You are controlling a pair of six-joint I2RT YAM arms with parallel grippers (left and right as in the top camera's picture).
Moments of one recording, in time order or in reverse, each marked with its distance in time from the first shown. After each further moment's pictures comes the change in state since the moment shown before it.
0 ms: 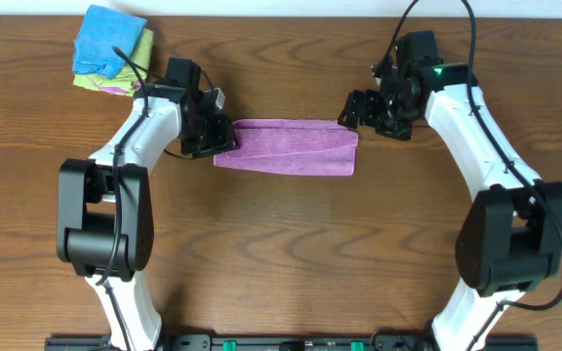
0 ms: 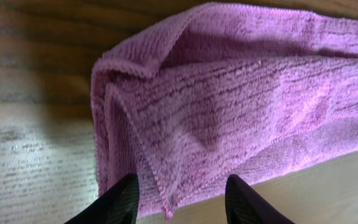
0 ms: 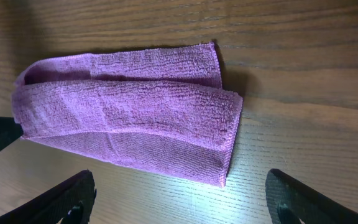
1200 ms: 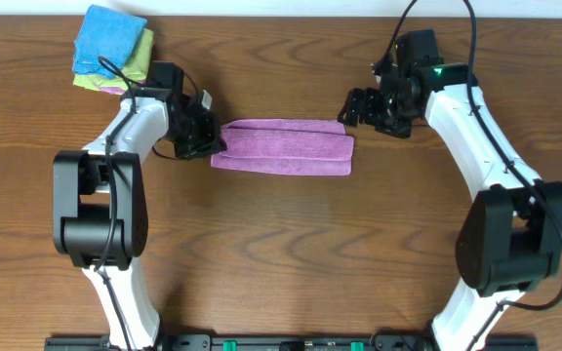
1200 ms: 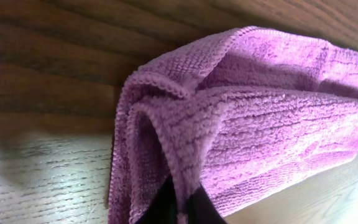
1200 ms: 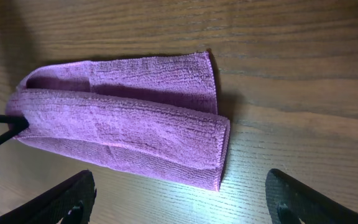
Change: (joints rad) left arm 0.075 0.056 -0.007 0.029 0.105 -0.050; right arm 0.000 0.000 0.000 0.023 0.000 0.000
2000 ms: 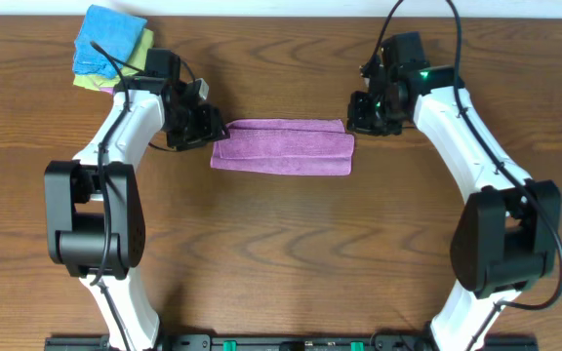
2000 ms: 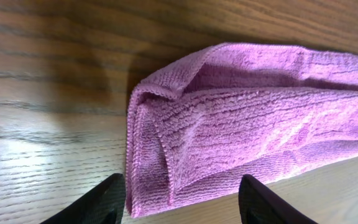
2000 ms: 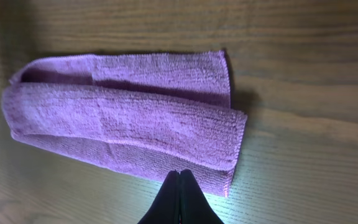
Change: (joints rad) left arm -0.003 -0.059 0.065 -0.081 -0.096 0.072; right arm 0.055 0.000 -0.017 0.026 0.040 -0.005
